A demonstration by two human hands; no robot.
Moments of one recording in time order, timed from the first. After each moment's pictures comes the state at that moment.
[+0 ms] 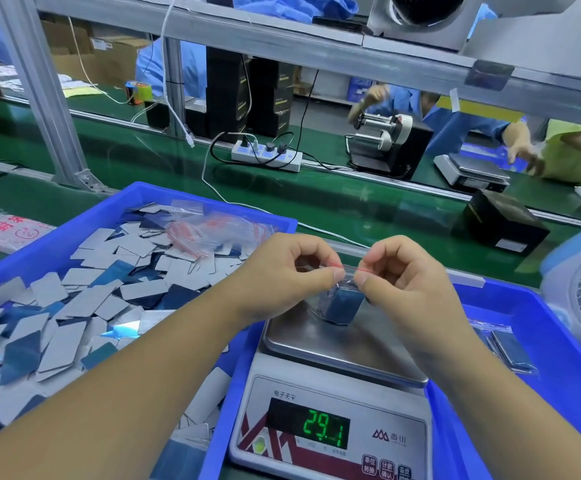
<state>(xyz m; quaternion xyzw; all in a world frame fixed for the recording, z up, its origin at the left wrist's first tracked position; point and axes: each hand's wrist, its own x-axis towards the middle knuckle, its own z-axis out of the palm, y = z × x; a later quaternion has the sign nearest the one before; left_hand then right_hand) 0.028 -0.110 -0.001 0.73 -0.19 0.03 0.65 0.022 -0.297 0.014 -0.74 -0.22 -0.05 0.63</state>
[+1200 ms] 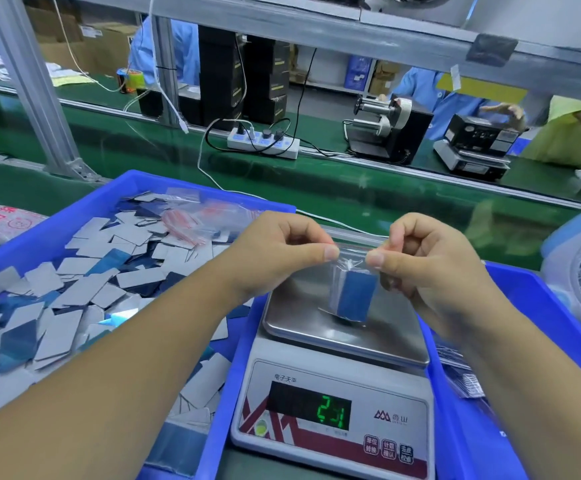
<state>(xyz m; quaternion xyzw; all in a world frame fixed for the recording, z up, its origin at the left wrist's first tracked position) 0.031 -0.103 0.003 0.73 -0.17 0.02 0.66 0.031 -0.314 0.028 -0.69 -0.16 0.04 0.71</state>
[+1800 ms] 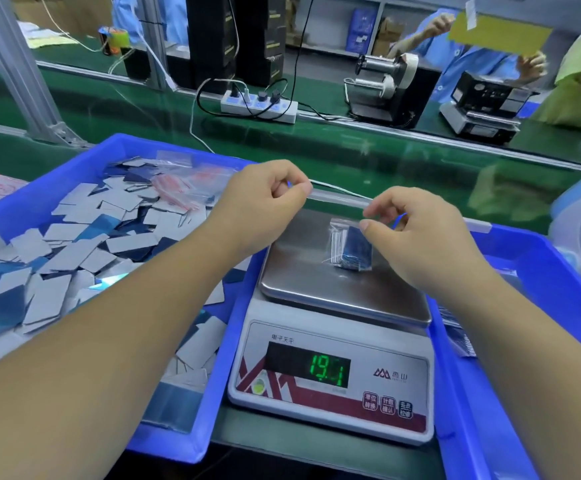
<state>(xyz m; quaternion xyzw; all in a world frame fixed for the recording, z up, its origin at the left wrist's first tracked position) 0.046 -0.098 -0.013 0.84 -0.09 0.18 0.51 0.033 -0.310 0.014 -0.94 -0.14 -0.13 0.29</state>
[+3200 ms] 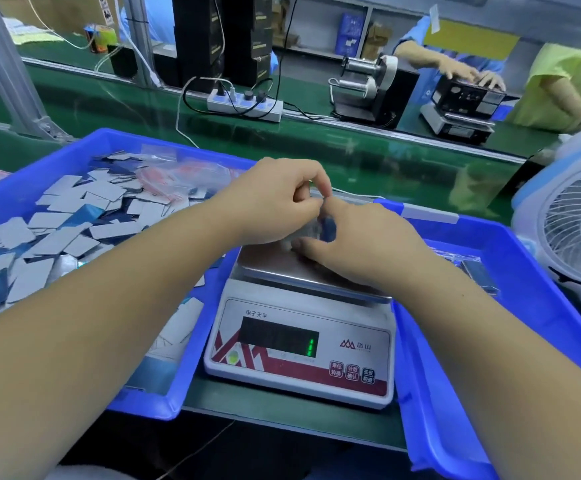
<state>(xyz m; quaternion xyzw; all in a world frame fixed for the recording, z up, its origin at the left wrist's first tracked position) 0.028 -0.130 0.015 0.91 -0.20 0.10 0.36 0.020 -0.297 0.010 -0.98 -0.20 -0.06 0.03</state>
